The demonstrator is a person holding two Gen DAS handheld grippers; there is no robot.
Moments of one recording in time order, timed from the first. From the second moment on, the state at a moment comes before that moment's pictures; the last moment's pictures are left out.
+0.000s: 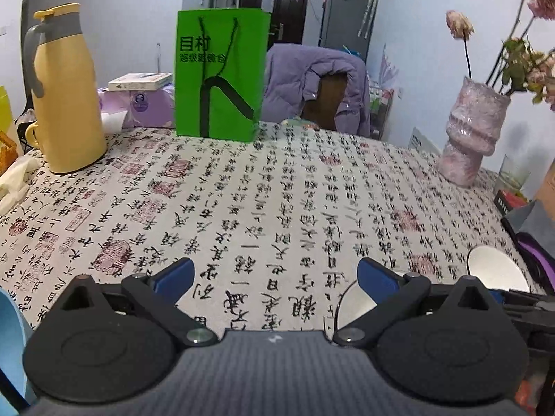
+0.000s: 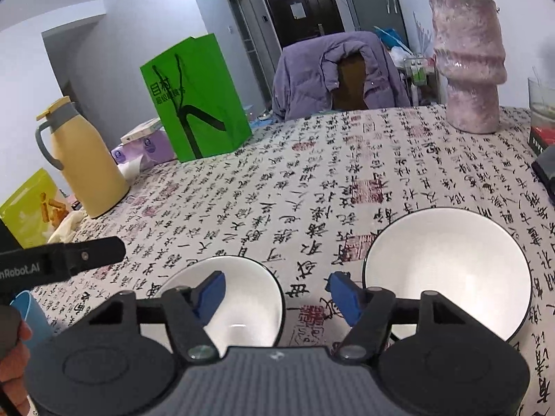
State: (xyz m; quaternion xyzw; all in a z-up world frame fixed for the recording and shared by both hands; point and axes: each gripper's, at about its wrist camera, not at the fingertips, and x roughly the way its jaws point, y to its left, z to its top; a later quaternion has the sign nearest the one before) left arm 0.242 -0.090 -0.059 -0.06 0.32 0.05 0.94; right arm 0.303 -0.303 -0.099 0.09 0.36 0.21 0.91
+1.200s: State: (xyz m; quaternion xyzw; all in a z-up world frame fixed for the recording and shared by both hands) left arm 0.267 -0.128 -0.102 -0.06 0.45 0.01 0.89; right arm 0.295 -0.290 -0.108 0.05 0.40 0.21 0.89
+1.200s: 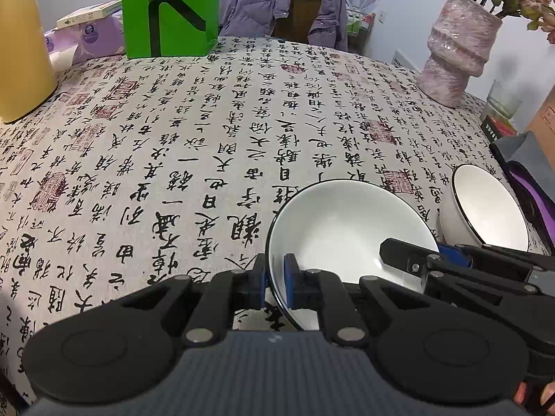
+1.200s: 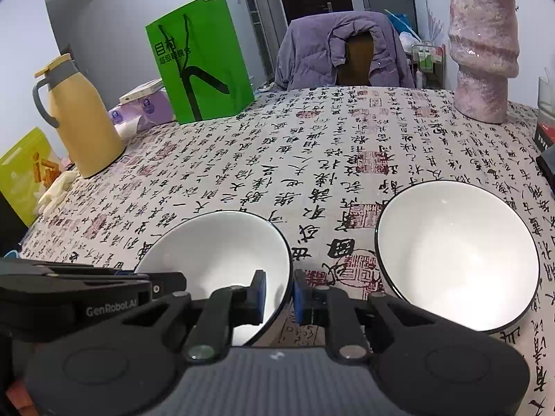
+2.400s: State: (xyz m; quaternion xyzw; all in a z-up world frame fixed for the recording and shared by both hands) left arm 0.264 -0.139 -0.101 -0.04 0.43 0.02 0.90; right arm 0.299 -0.291 -0.118 0.06 0.40 0.20 0.89
